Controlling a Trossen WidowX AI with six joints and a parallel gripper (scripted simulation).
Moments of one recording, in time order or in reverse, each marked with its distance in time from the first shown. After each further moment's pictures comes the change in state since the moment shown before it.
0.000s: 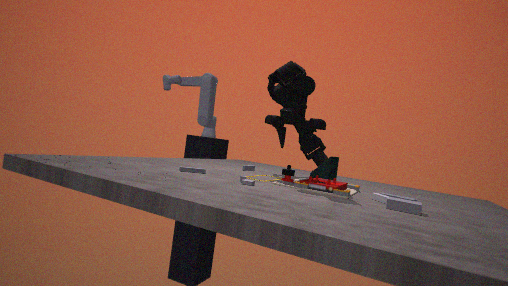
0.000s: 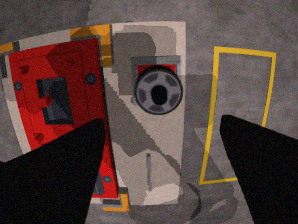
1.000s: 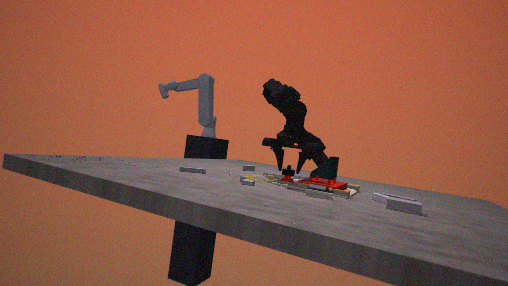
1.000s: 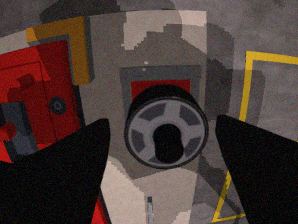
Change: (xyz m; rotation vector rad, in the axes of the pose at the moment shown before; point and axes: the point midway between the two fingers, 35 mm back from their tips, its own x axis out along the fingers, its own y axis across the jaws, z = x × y) arm 0.073 -0.001 -0.002 0.011 0.004 -0.003
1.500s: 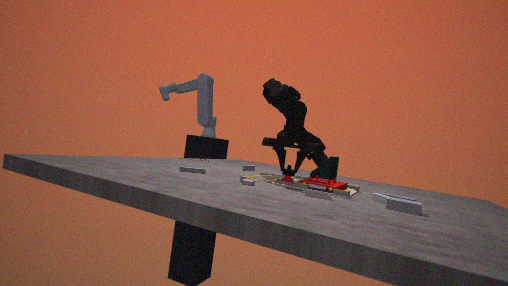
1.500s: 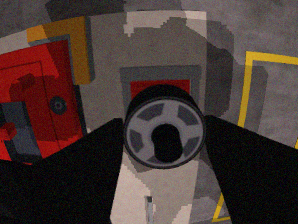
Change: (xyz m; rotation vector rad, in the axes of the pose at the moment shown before) arm -0.001 0.000 0.000 -0.001 -0.001 0.000
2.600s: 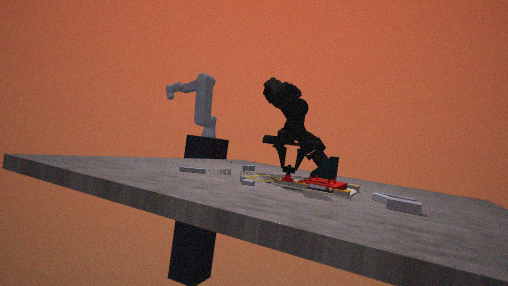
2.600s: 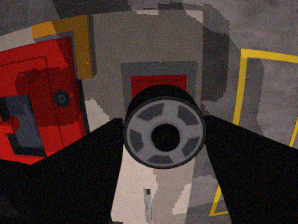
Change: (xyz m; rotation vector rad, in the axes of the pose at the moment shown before) arm -0.008 -0.001 -0.001 -0.006 0.006 -0.004
